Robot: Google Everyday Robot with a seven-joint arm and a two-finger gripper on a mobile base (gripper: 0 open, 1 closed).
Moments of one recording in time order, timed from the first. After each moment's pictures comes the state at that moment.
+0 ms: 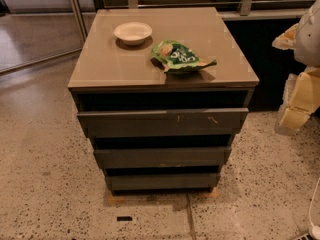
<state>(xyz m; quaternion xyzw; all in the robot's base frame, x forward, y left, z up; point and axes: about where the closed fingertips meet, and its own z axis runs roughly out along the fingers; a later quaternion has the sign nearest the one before) 0.438 -0.217 0.976 -0.60 0.78 -0.03 0.16</state>
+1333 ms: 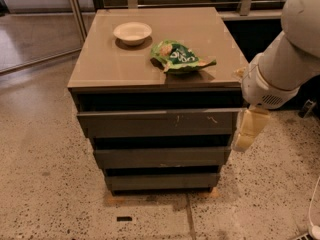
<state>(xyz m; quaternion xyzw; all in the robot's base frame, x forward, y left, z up) 0.484 -0.188 0.869 -0.64 0.75 -0.04 0.17</state>
